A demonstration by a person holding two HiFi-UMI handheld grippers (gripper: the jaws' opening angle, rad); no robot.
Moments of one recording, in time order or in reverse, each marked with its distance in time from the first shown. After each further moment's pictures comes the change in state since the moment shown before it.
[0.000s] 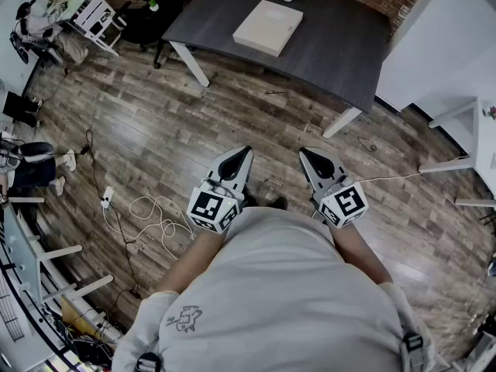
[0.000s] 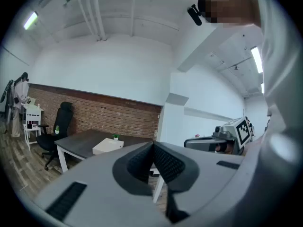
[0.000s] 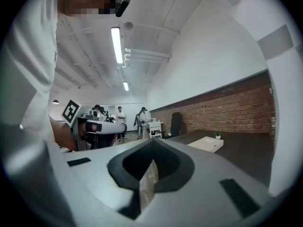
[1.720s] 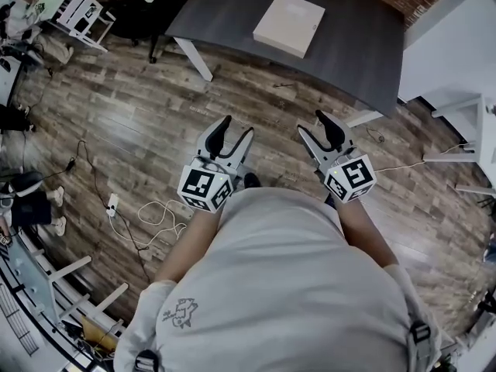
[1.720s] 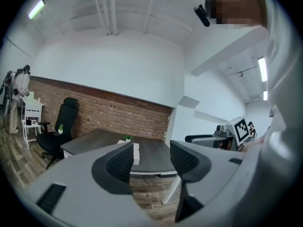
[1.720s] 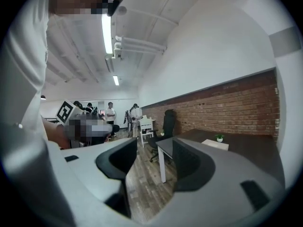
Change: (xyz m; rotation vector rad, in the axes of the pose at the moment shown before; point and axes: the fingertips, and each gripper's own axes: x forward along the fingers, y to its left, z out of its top) left arm 0.018 0.216 0.037 -0.057 0.011 -0.010; right arm 0.199 -0.023 0.020 0.013 0.053 -0.110
